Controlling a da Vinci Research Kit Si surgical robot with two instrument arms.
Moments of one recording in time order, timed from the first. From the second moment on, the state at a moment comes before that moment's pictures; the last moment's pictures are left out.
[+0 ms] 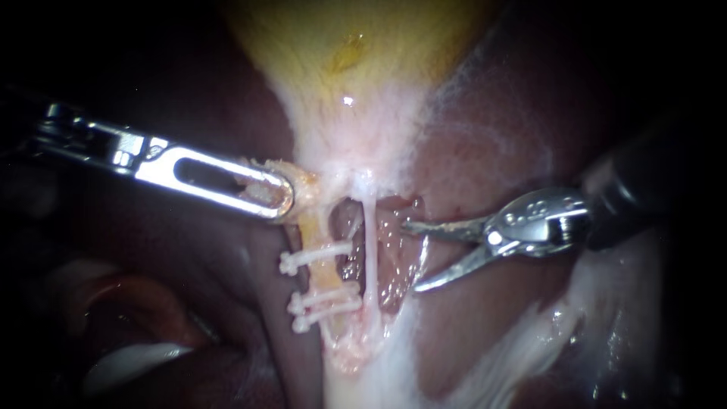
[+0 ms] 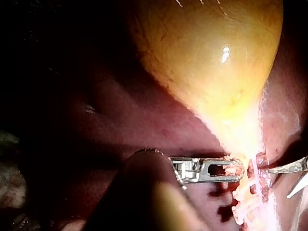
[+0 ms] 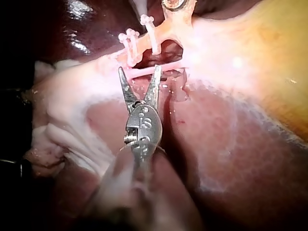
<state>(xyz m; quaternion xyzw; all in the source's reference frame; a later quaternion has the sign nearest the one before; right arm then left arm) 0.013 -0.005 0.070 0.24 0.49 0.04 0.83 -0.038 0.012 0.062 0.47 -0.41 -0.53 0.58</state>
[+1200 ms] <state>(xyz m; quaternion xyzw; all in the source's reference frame) 0.022 -0.008 0.074 0.34 0.52 0.06 0.79 -0.038 0.012 0.062 0.47 -0.41 -0.53 0.58</state>
